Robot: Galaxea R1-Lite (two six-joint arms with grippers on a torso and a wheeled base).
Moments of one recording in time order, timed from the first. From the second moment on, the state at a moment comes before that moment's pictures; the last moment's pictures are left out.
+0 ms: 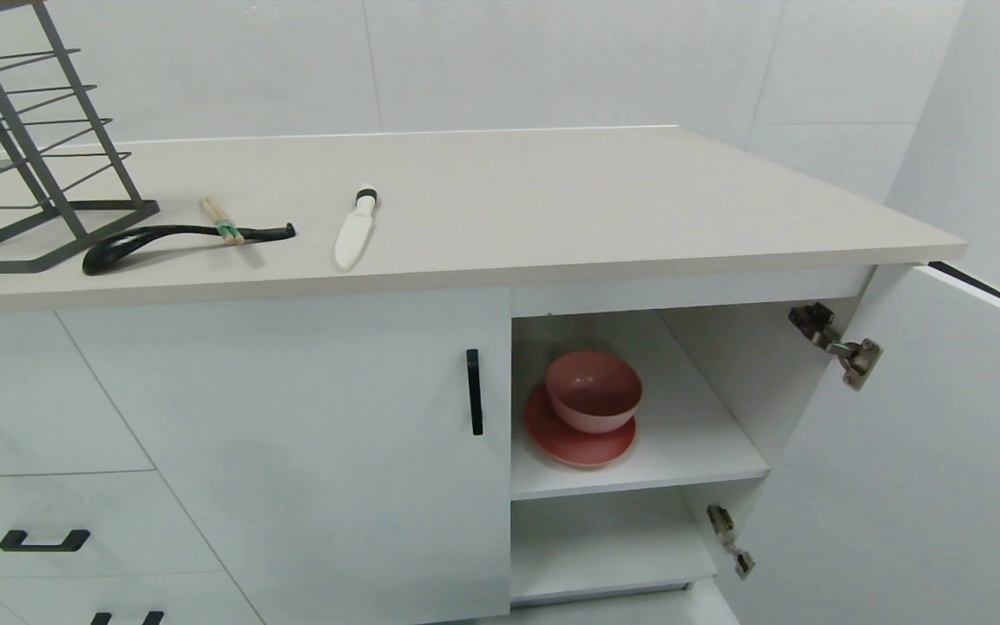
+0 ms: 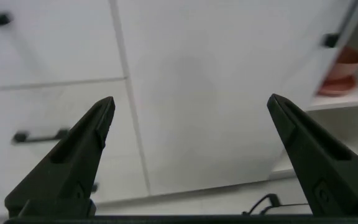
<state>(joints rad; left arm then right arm) 0.00 0.01 0.00 0.01 -0.03 0.00 0.17 0.11 -0.01 -0.06 -0.03 -0.02</state>
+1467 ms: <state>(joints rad) 0.00 0.00 0.00 0.00 0.00 0.00 0.00 0.01 0.00 0.01 -0.01 0.01</state>
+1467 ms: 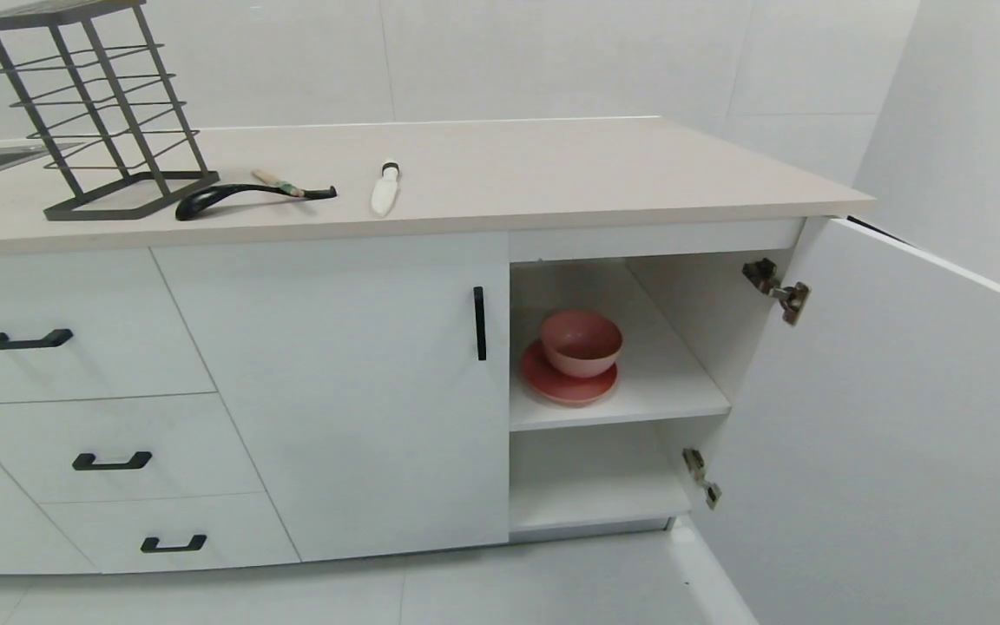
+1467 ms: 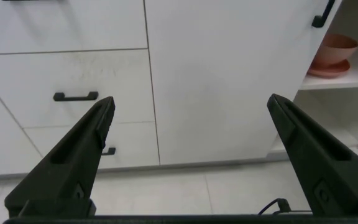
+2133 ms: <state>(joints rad) 0.00 0.00 0.00 0.00 0.00 0.00 0.00 0.01 0.00 0.01 -0.01 0.01</state>
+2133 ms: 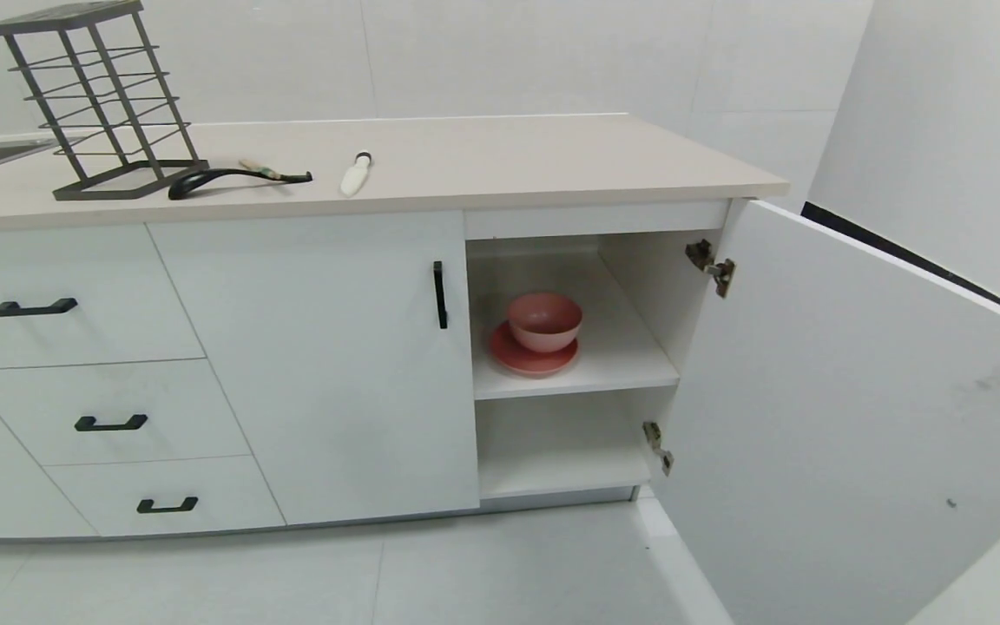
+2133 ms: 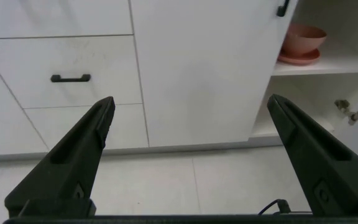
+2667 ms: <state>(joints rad) 0.00 0.00 0.00 0.00 0.00 -0.02 0.00 0.01 0.00 0.01 -0.01 0.01</state>
